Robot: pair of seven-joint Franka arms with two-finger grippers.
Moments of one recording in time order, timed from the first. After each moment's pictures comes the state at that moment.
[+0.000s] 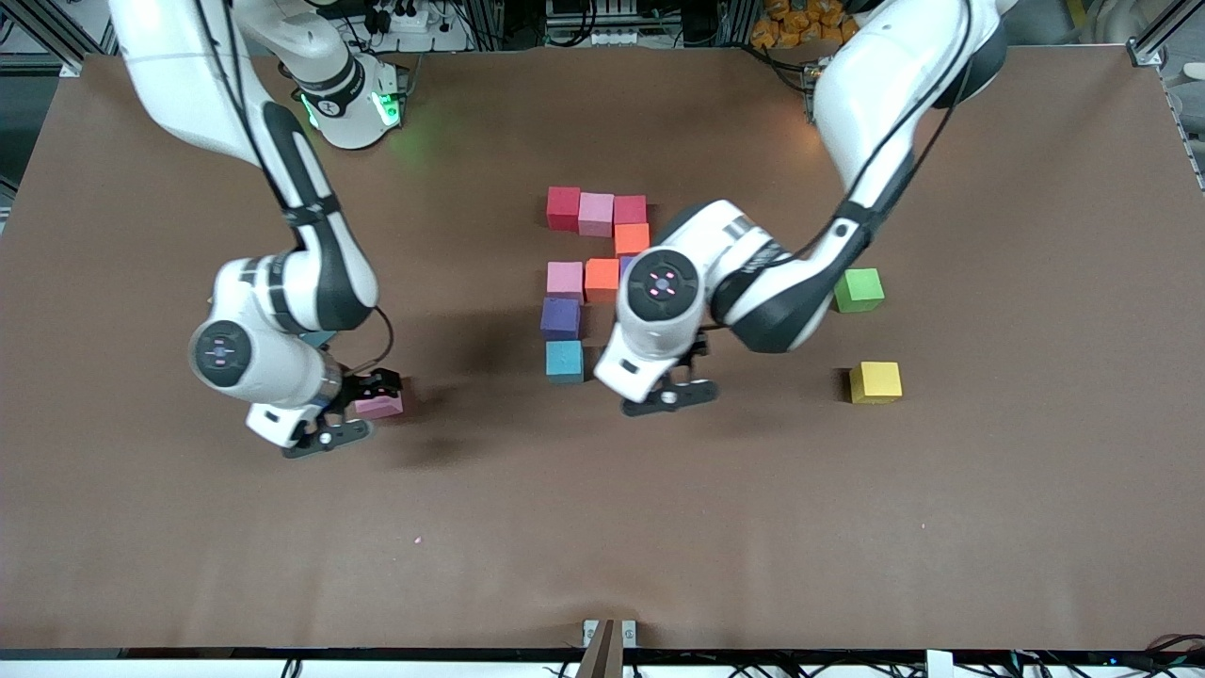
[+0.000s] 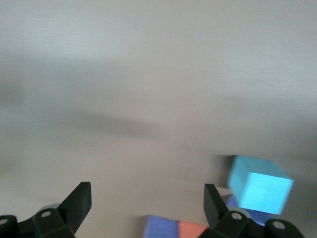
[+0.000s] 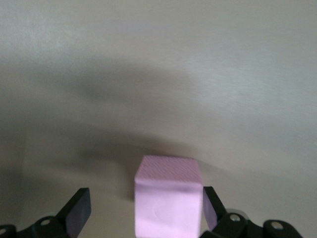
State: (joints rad) left arm -0.32 0.86 -0.53 -1.03 0.36 1.67 -0.99; right arm 0.39 0.58 -0.19 -1.74 0.20 2.24 -0.20
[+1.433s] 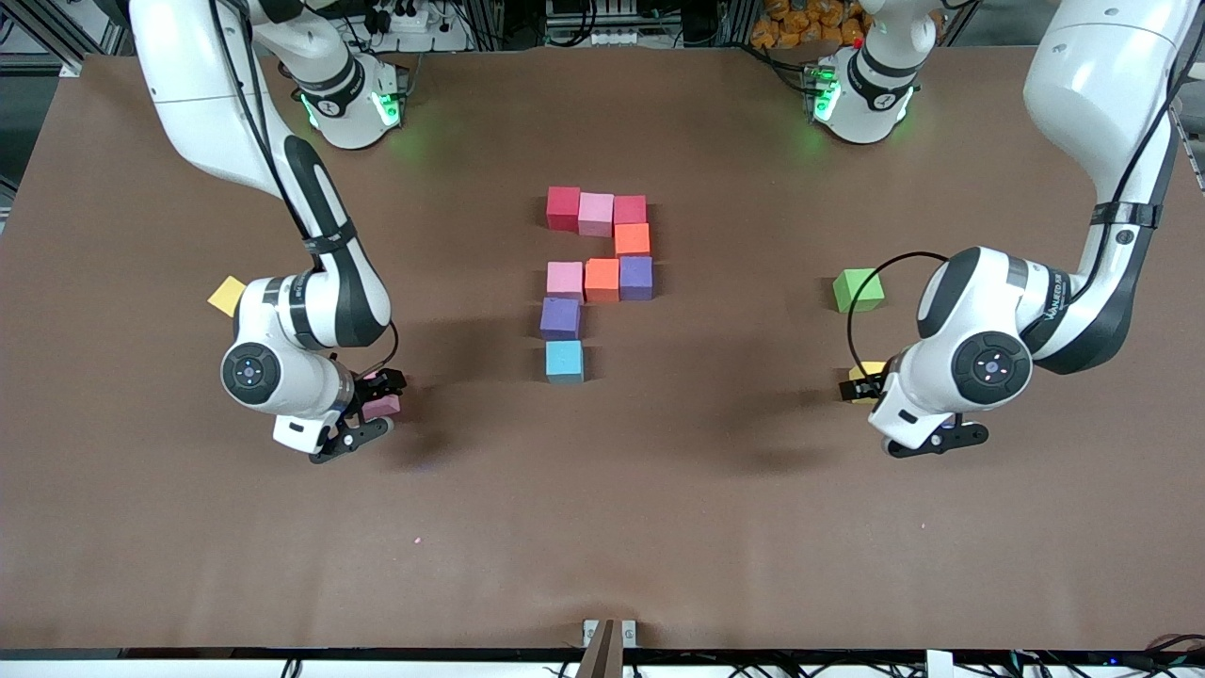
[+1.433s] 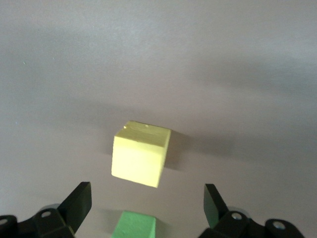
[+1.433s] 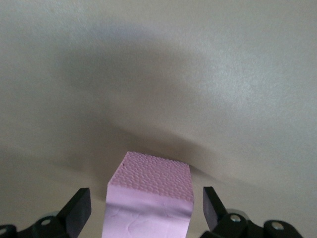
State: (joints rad) left arm 0.24 0.58 -0.52 -1.63 0.37 1.90 -0.56; right arm 0.37 0.63 -0.20 -1.74 0.20 2.21 -0.37
